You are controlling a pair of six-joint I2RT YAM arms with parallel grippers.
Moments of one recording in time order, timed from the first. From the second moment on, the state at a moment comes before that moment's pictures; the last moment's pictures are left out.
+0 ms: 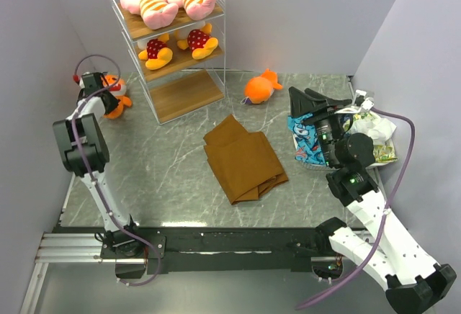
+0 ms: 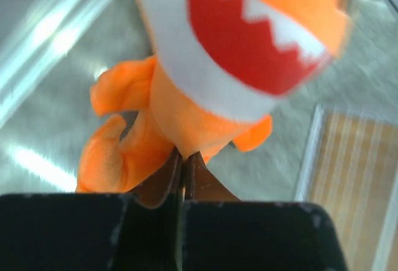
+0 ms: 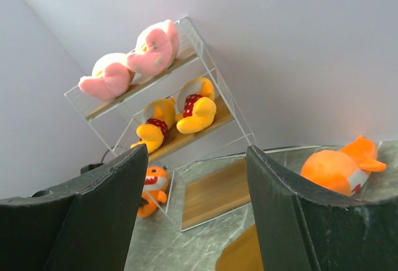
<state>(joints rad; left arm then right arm) 0.30 2.16 1.63 -0.19 -0.06 -0.48 0.45 0.76 0.79 0.35 0.19 0.50</state>
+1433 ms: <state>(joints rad) -0.25 1.00 0.52 -0.17 -0.12 -1.06 0.61 0.90 0.73 0.09 0.07 0.76</state>
